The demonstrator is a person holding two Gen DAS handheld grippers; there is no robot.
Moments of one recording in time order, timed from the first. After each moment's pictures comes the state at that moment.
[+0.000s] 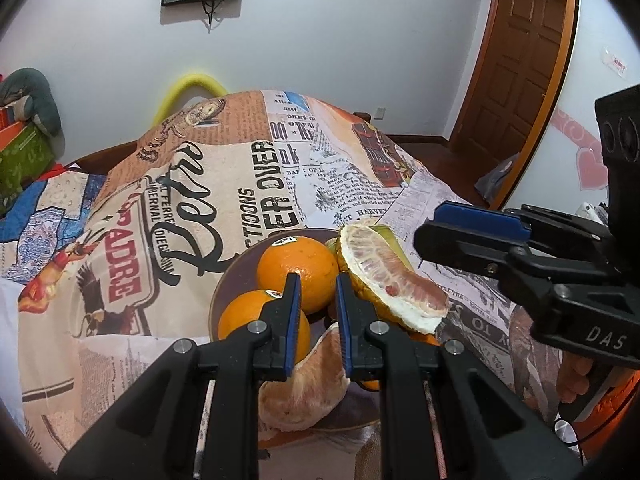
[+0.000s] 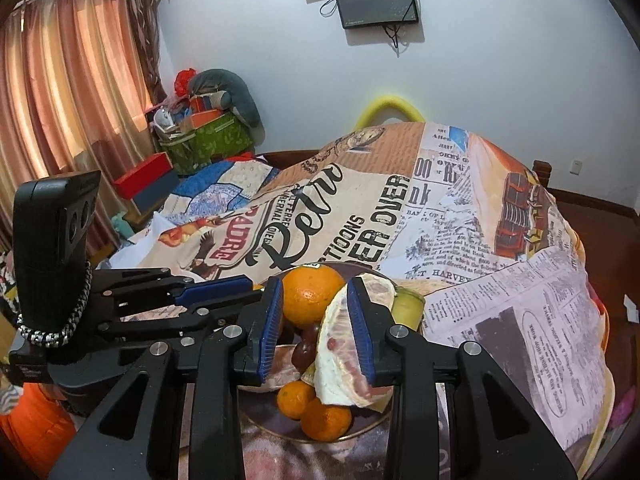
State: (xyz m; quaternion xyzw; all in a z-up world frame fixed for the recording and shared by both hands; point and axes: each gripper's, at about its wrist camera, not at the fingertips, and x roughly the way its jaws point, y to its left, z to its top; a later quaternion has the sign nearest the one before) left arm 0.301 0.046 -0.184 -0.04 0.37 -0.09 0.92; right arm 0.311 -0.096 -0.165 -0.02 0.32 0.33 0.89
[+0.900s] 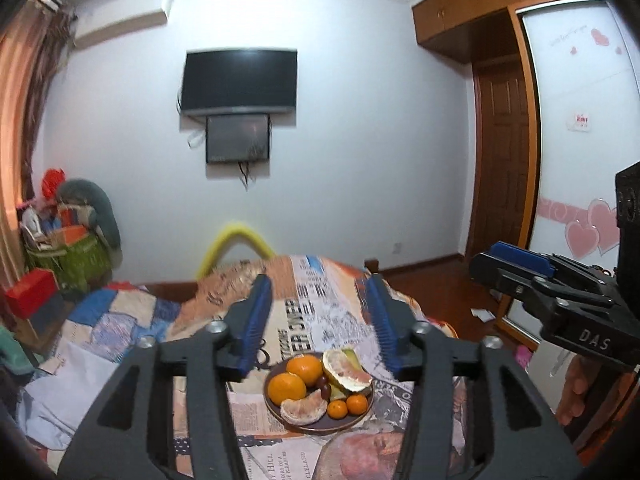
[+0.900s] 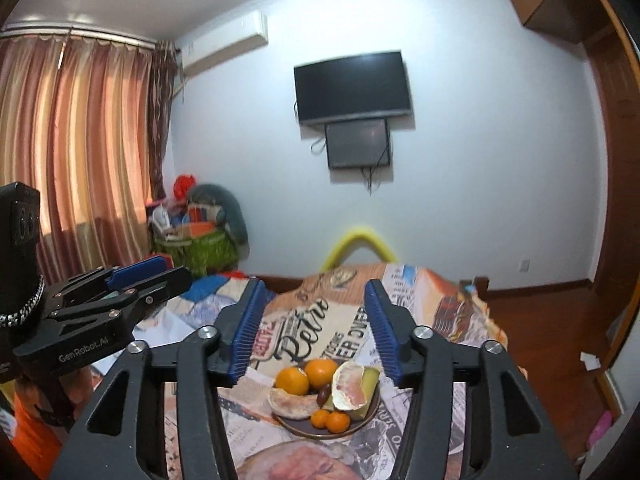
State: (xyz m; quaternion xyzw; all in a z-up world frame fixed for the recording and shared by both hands) left arm 0.094 0.008 0.005 0.00 0.11 -0.02 0.99; right arm 0.132 -0.156 -0.021 0.01 0.09 0.27 0.96
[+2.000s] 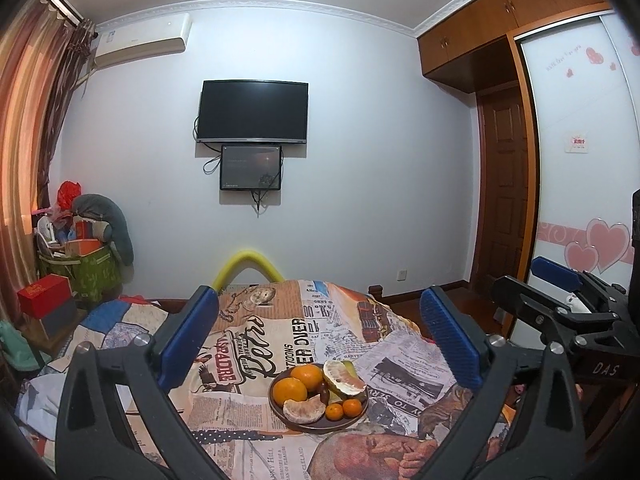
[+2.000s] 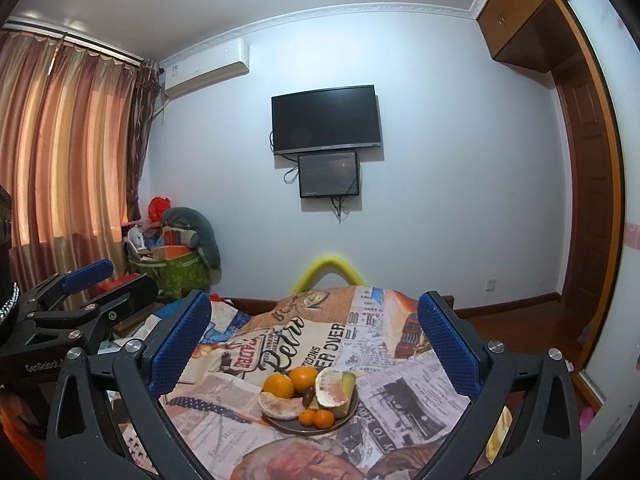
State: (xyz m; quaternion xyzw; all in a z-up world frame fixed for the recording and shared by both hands) left arm 0.037 -0.001 0.009 -0.01 0.06 0.00 1.00; right arm 0.082 -0.159 -0.025 0.01 0.05 0.21 0.98
